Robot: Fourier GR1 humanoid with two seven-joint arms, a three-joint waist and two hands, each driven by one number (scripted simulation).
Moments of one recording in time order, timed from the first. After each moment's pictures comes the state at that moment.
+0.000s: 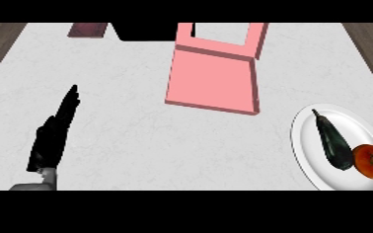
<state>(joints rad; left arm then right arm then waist) 0.00 0.27 -0.02 -1.52 -0.10 0.12 0.08 0.41 -0.76 -0.22 -1.82 0.53 0.21 -0.07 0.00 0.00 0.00</state>
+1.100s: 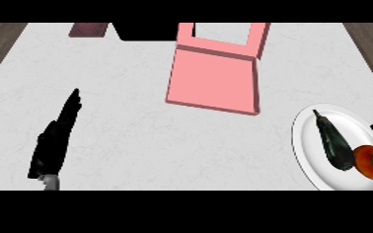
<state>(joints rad) 0.04 0.20 0.01 -1.60 -0.17 0.08 0.11 0.27 -0.55 -0.27 -1.67 0.80 0.27 -0.15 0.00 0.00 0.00</state>
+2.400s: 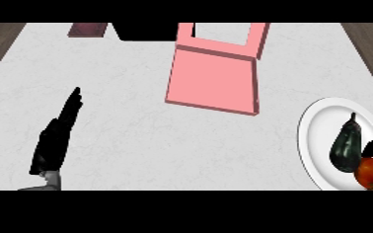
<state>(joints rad) 0.02 0.17 0.06 -1.56 -0.21 0.03 0.09 0.17 -0.46 -0.32 -1.51 1.00 0.14 -0.28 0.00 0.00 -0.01</state>
